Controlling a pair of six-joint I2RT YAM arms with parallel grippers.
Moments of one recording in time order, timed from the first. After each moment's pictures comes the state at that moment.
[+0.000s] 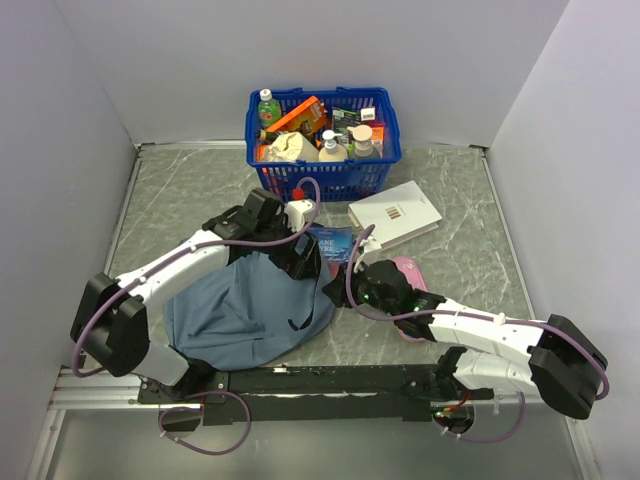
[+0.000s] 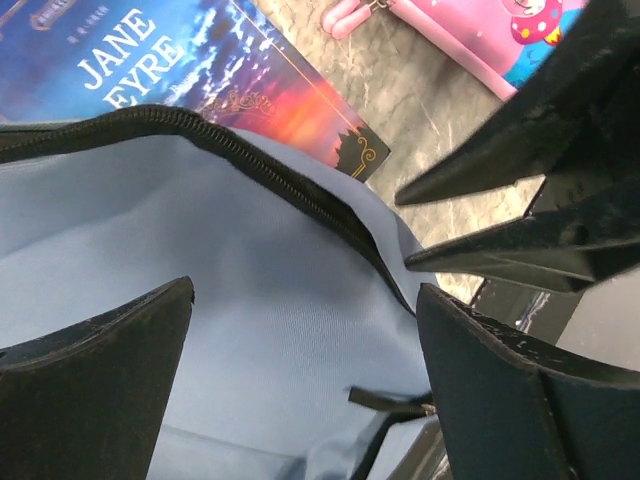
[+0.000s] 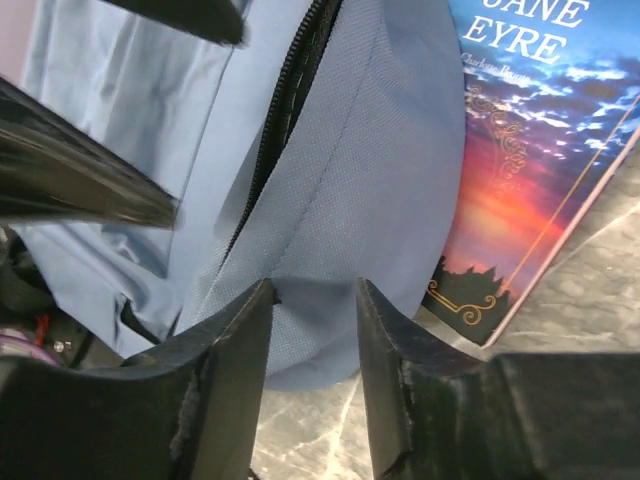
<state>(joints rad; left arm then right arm) -0.62 1.45 1.11 -0.49 0.47 -0.02 0.89 1.10 0.46 0.20 0.08 0.59</state>
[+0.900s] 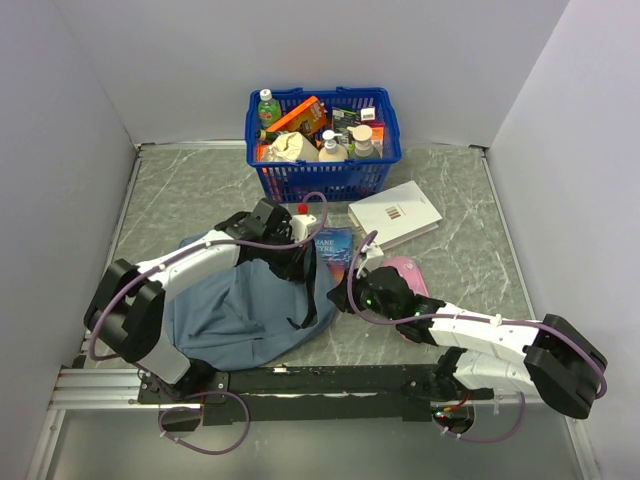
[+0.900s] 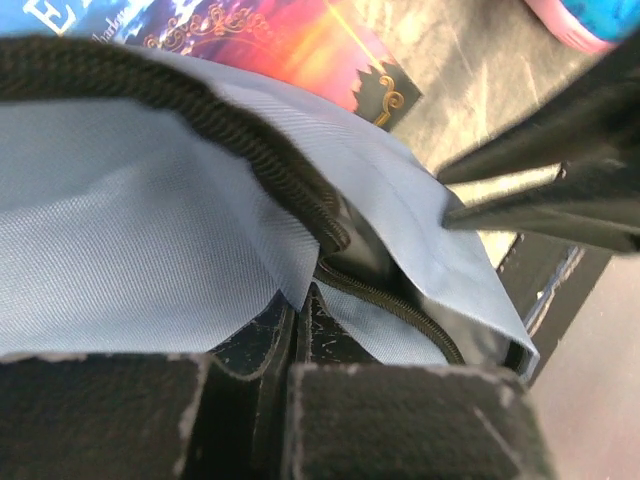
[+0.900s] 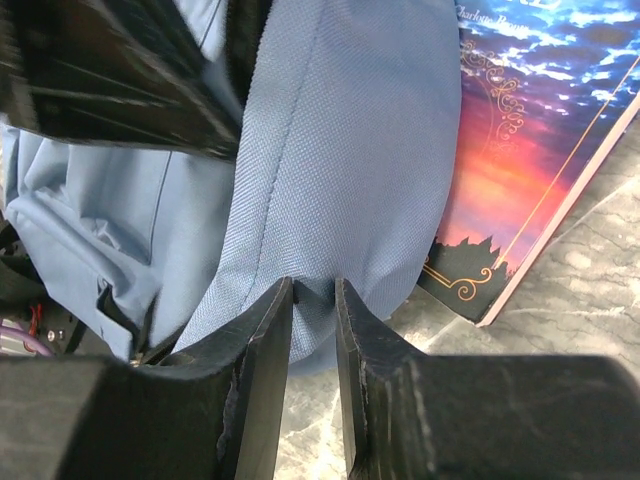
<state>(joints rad) -0.62 1.55 1.03 -0.44 0.50 -0.01 0.89 1.10 0.38 0.26 0.06 0.62</state>
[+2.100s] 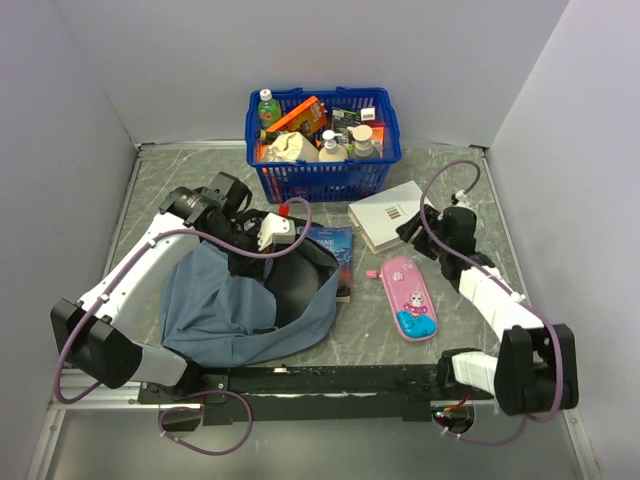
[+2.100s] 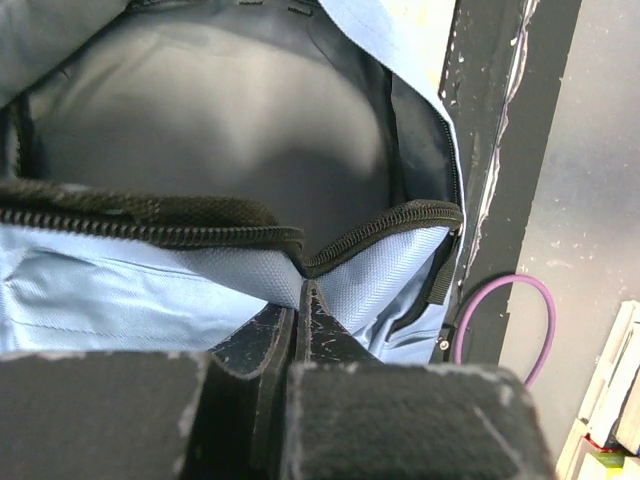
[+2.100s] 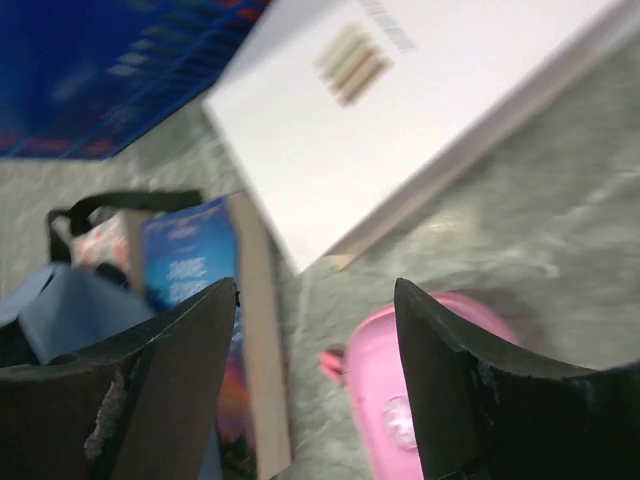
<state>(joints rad) -0.48 1.38 1.39 -1.27 0.63 0.76 0.09 1.16 0.62 0.00 -0.13 0.66</state>
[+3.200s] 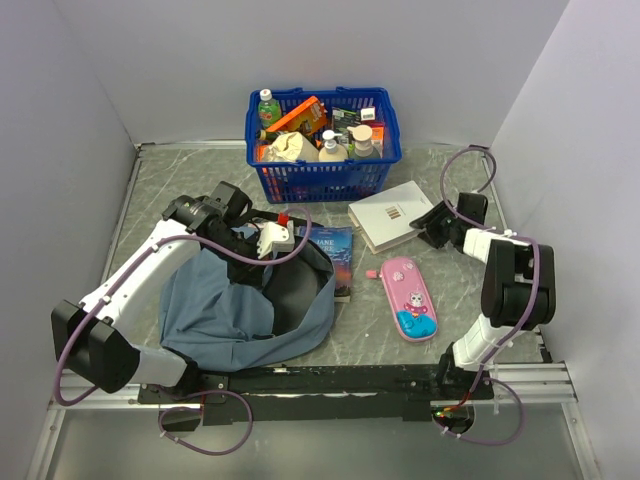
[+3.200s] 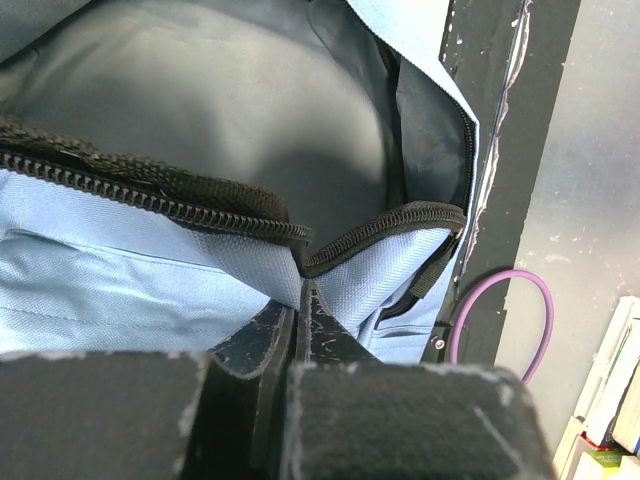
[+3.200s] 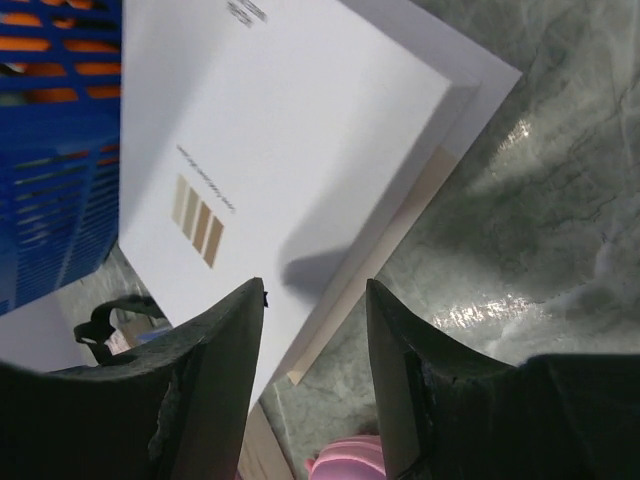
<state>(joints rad) -0.48 1.36 1.29 -1.23 0.63 0.76 -0.15 1.67 0.85 0.06 -0.32 0.80</state>
